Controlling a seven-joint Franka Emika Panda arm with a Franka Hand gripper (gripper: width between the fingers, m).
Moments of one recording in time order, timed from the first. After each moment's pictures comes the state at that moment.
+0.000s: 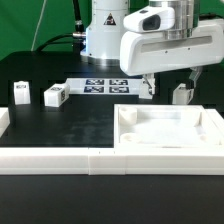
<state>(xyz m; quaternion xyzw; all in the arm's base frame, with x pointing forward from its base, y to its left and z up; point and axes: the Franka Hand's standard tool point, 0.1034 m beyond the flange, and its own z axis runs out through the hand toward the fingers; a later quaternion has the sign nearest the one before) 0.456 0.106 0.040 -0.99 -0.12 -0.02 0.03</state>
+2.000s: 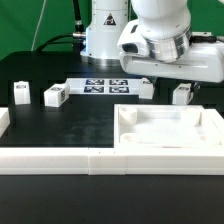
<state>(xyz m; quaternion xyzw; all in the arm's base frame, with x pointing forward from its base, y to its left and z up) 0.414 0.121 0.030 -0.93 0.23 0.27 0.10</state>
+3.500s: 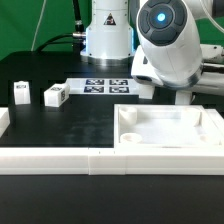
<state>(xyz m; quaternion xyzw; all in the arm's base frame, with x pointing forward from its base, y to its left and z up) 0.386 0.153 0.008 -0.87 0.21 0.42 0.11</state>
